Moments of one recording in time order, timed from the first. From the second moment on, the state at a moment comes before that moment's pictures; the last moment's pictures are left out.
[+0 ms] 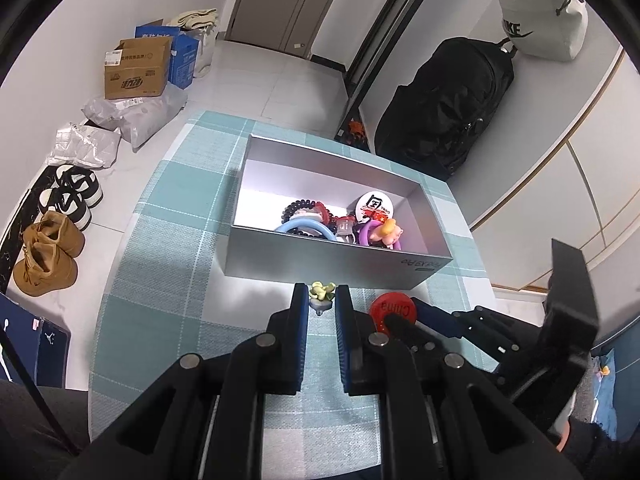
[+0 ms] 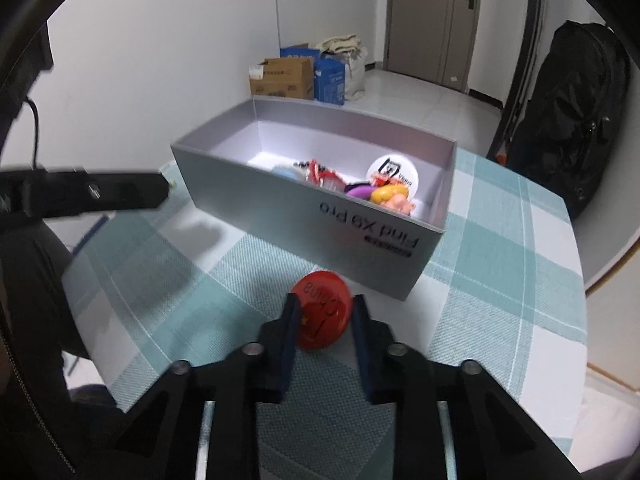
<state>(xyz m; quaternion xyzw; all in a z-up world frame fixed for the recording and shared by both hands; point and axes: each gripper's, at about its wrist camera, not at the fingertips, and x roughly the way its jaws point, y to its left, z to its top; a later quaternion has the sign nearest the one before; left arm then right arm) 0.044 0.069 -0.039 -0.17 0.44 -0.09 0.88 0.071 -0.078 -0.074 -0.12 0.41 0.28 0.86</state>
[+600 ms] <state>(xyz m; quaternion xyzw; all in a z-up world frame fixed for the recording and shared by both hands) 0.041 0.067 -0.034 -0.18 0.43 -0.09 0.88 0.053 -0.083 -0.062 -0.08 0.41 0.33 0.85</state>
